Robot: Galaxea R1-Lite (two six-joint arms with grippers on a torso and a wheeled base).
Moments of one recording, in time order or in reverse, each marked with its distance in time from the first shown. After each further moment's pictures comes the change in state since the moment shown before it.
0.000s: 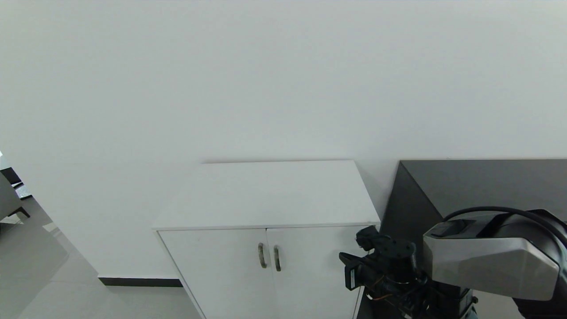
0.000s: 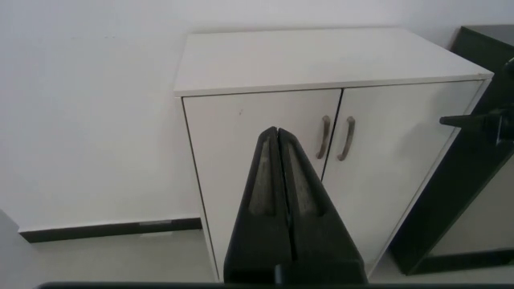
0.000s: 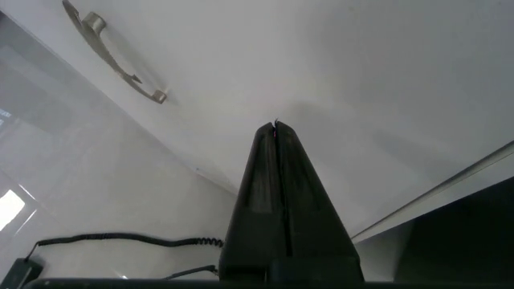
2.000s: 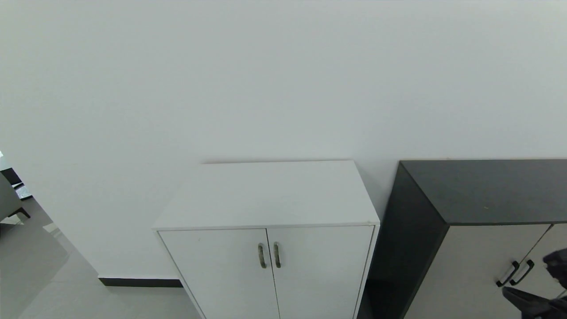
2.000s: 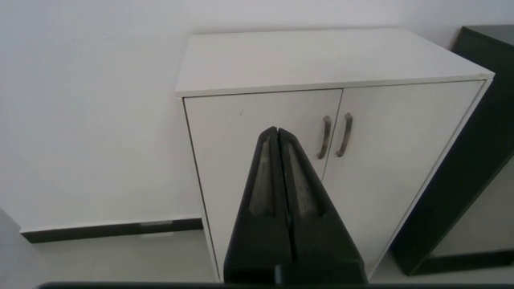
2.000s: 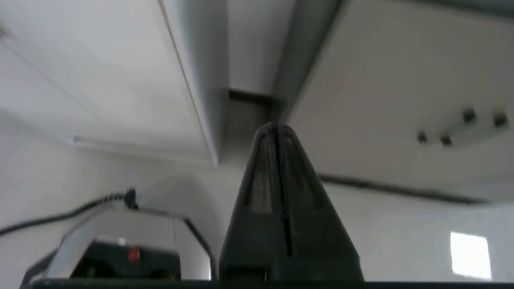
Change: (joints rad) left arm 0.000 0.000 0.000 0.000 0.000 0.003; right arm -0.365 -1.273 0.611 0.845 -0.142 -0.202
